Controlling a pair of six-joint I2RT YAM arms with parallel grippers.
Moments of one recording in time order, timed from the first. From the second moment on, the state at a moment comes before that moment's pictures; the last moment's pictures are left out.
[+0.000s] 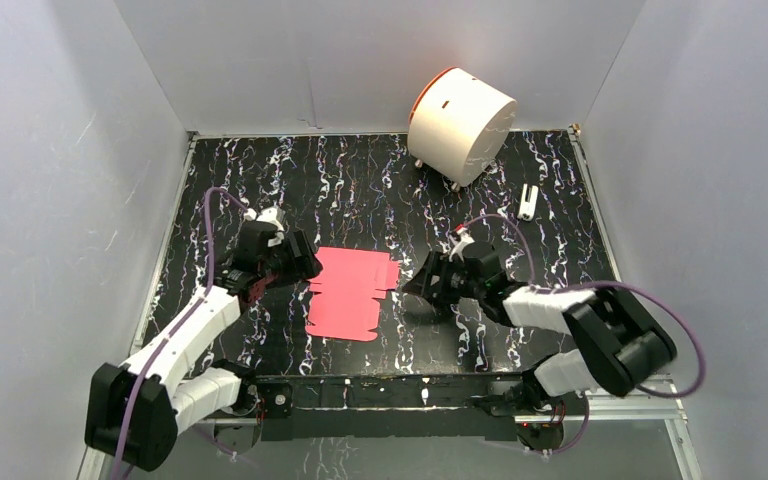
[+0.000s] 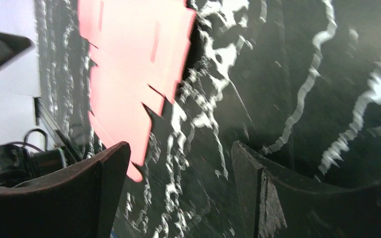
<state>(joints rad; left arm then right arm) -0.34 1.00 0.63 -0.37 0.04 -0.53 0.57 1.32 0.37 0.36 -0.35 0.75</state>
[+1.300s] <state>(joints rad) -0.16 1.36 0.79 -0.40 0.34 -0.49 0.34 1.72 0.52 0.62 -0.68 0.73</state>
